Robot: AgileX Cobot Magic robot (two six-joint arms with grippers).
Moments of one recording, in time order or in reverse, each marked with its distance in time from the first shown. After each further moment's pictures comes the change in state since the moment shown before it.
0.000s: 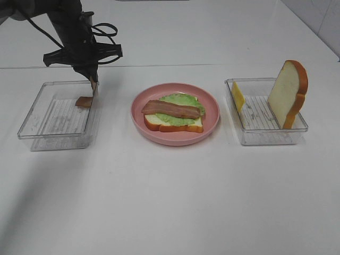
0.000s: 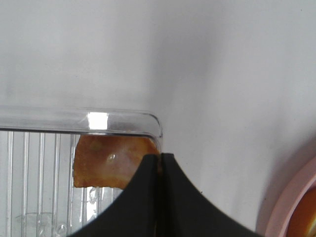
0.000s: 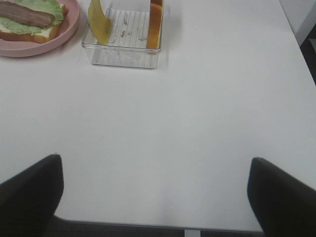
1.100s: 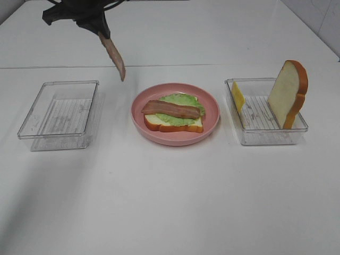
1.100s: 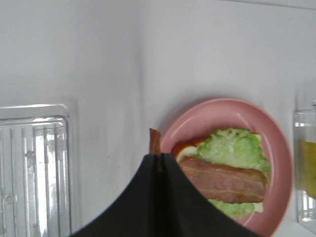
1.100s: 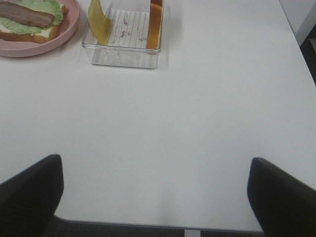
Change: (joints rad) left arm -0.023 -0.197 -0.035 -0.209 0.061 0.111; right arm 0.000 0.000 0.000 0.000 0.000 0.000
